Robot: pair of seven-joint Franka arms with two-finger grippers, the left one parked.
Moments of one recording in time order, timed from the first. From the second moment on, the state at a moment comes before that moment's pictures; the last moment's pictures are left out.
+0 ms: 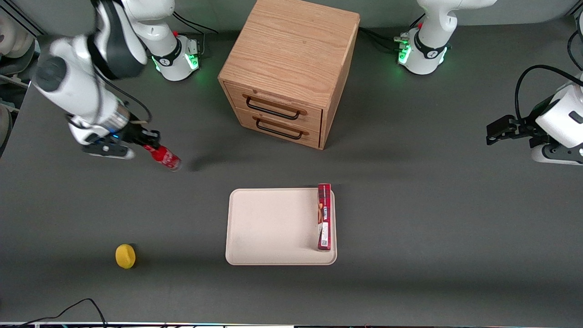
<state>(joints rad) 0.01 -0.15 0.15 -2.10 0.03 1.93 0.29</state>
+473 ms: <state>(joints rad) 0.03 0.19 0.19 -1.29 -0.03 1.40 0.43</state>
